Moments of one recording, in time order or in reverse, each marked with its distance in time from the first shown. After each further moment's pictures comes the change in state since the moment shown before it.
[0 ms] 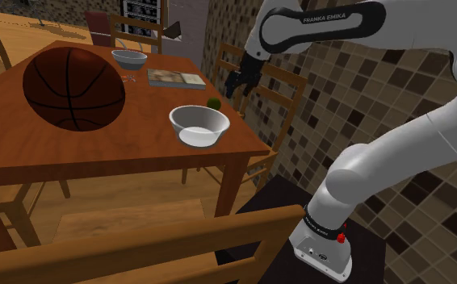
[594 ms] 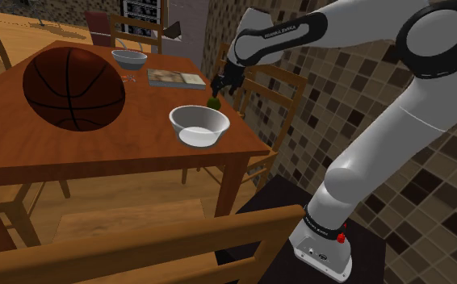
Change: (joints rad) arm -0.043 0.315 -0.022 0.148 -0.059 0.242 -0.009
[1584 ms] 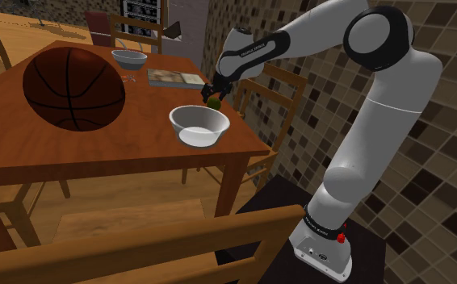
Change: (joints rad) arm -0.022 0.278 -0.018 0.136 -0.039 0.191 0.010
